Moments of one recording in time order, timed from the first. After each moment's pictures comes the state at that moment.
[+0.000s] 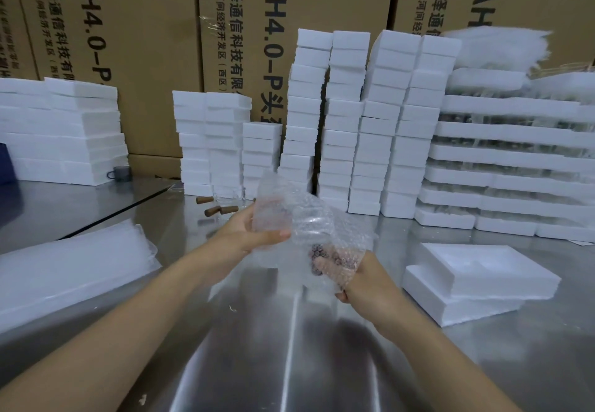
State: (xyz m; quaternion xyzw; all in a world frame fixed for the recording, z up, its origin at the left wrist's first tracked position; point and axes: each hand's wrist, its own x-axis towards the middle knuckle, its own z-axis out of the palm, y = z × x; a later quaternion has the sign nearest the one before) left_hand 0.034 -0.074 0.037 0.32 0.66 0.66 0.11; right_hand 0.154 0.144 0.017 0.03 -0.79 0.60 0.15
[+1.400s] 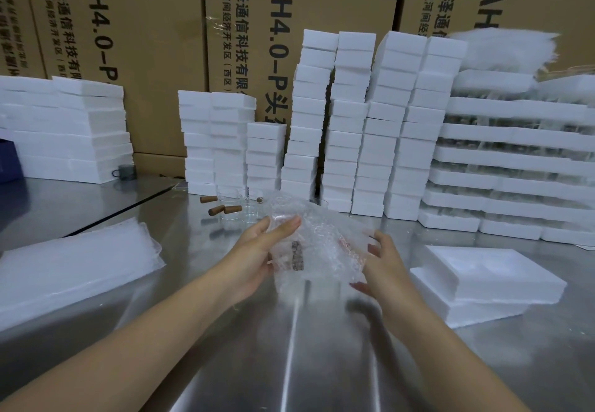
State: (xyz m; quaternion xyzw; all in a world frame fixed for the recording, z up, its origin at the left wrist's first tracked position) left_hand 0.040 -0.047 0.013 0.23 0.51 0.81 0.17; right_hand 0.153 0.153 0.020 -0.12 -0.69 0.68 0.22
